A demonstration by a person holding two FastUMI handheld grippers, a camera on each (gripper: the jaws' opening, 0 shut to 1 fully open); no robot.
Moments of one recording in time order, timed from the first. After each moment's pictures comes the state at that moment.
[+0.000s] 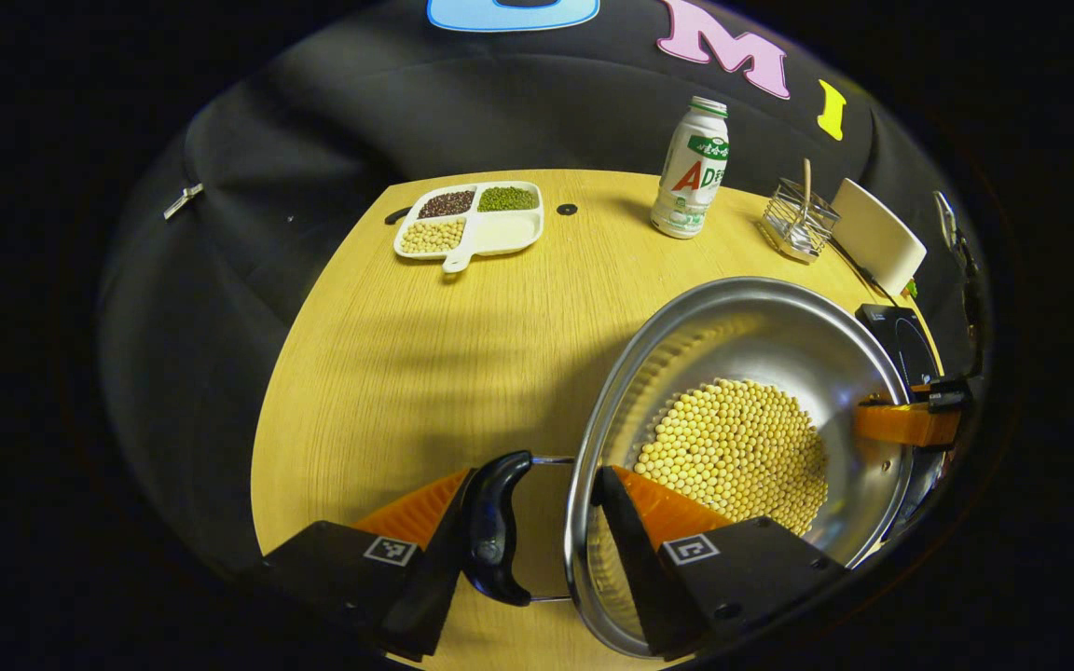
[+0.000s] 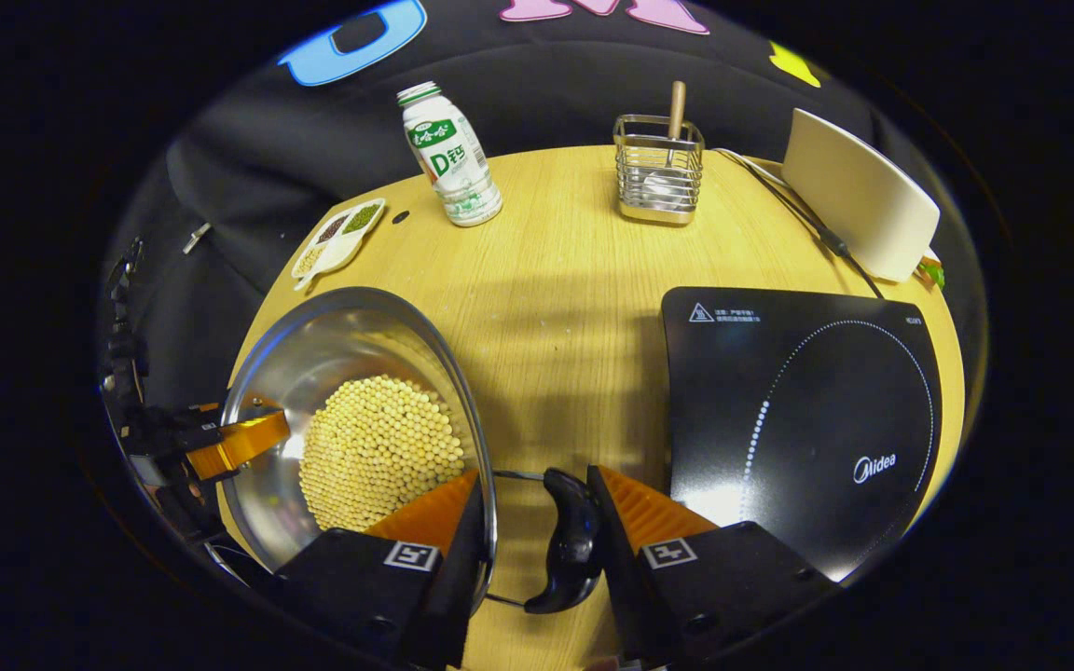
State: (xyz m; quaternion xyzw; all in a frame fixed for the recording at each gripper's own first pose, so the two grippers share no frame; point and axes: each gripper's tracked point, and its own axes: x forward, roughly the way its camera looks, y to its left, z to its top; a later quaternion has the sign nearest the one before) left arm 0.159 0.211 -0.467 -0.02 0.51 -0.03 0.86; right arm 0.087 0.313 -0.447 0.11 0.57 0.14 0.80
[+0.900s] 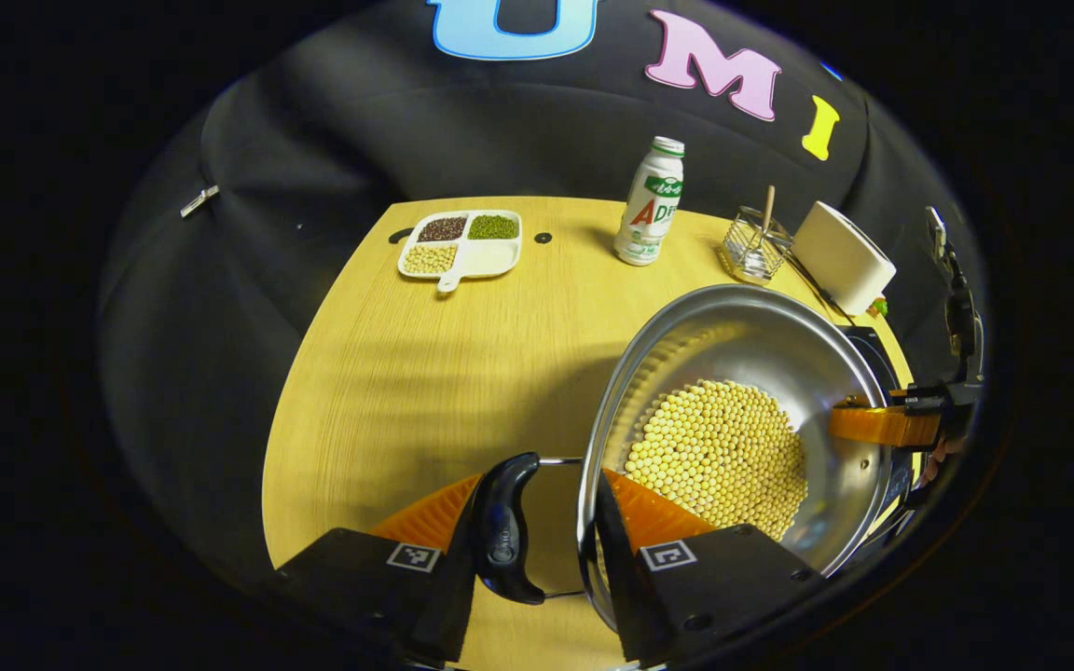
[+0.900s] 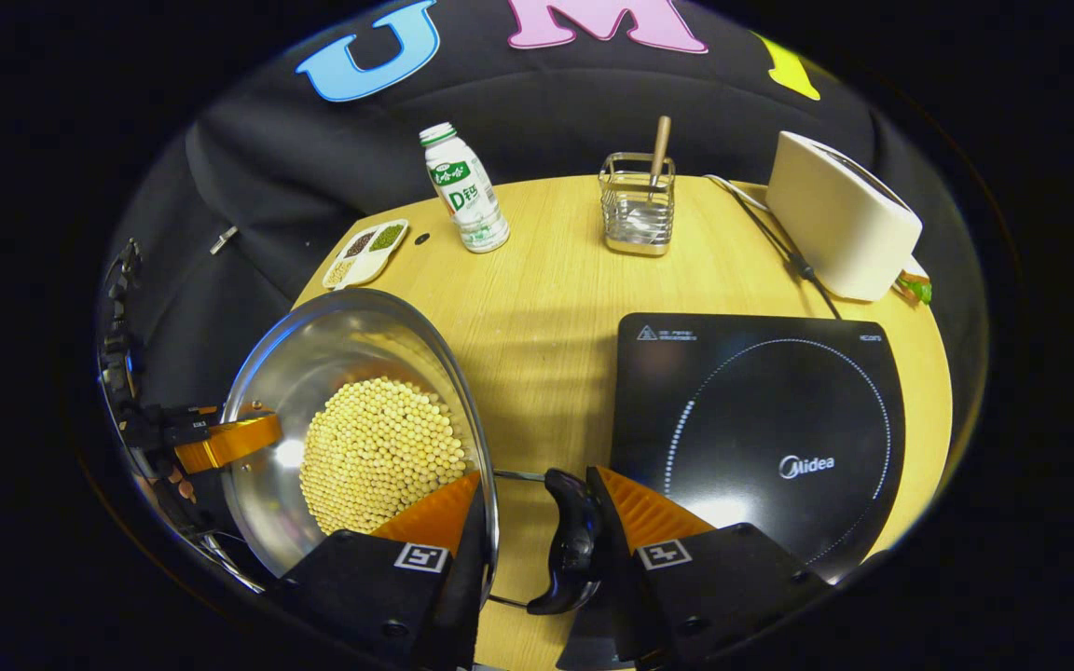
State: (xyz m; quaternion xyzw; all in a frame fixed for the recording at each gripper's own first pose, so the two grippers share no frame) left arm 0.131 0.174 -0.394 -0.04 0.48 -0.03 0.87; right arm 0.095 0.283 -0.415 0.12 0.54 0.16 0.82
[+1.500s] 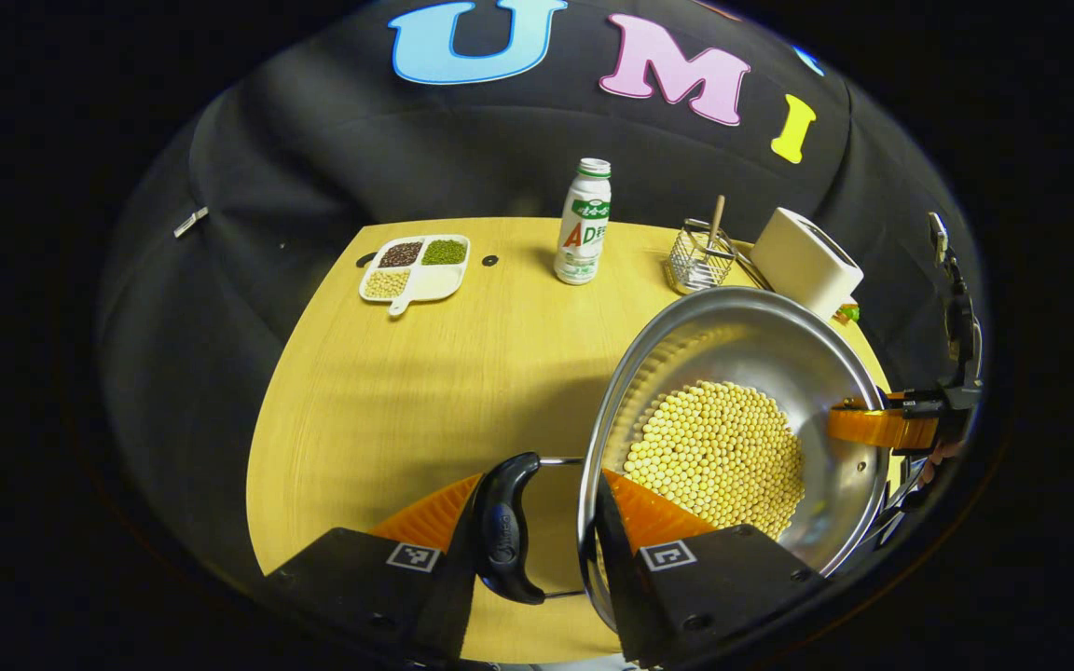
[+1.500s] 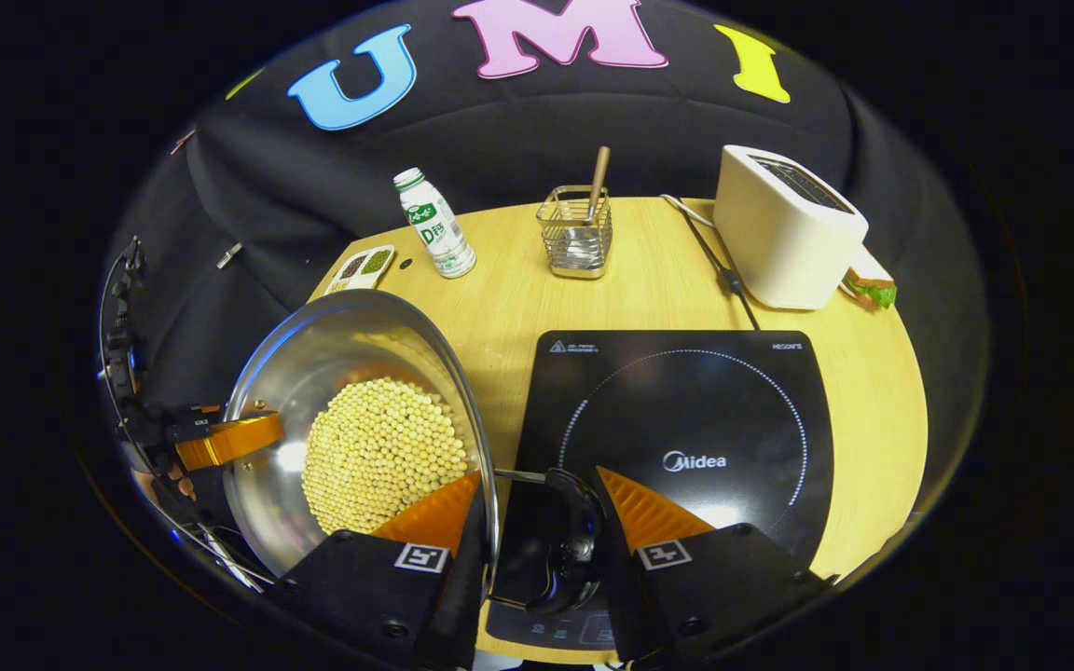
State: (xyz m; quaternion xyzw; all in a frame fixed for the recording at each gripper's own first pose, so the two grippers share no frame) left arm 0.129 0.099 -0.354 -0.04 0.47 -0.05 0.88; right arm 0.092 0.201 -0.387 0.12 0.53 0.16 0.82
